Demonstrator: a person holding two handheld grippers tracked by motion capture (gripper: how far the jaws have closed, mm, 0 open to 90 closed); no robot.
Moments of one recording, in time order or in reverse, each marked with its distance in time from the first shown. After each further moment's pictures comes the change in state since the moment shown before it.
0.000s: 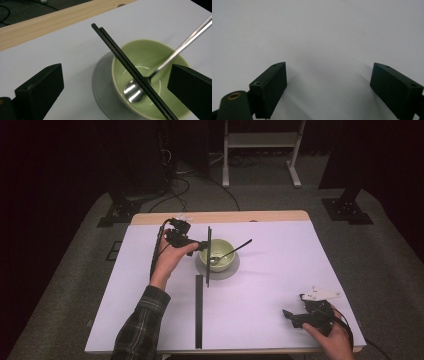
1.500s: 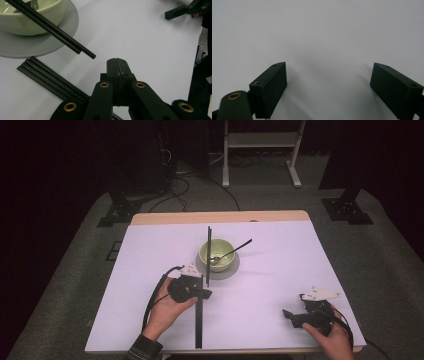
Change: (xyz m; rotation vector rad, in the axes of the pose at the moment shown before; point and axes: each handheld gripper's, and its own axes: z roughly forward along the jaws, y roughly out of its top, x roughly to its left) left arm -0.085 -0.097 -0.039 0.140 -0.341 0.172; right arm 0.000 0.000 0.000 0.000 -0.003 0.001
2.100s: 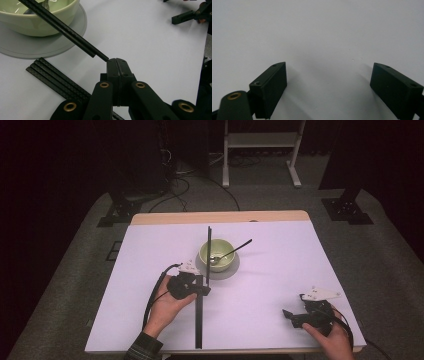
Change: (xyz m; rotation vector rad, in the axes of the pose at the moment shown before) left arm 0.011 0.002 0.001 -0.027 0.010 -0.028; right arm 0.000 0.000 0.000 0.000 0.000 0.000
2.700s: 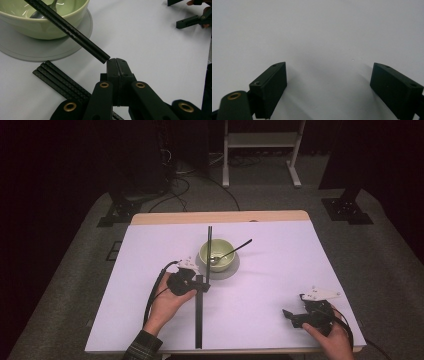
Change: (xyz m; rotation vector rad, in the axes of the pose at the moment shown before) left arm 0.008 0.004 0.002 -0.007 0.003 -0.016; right arm 0.000 0.000 0.000 0.000 0.000 0.000
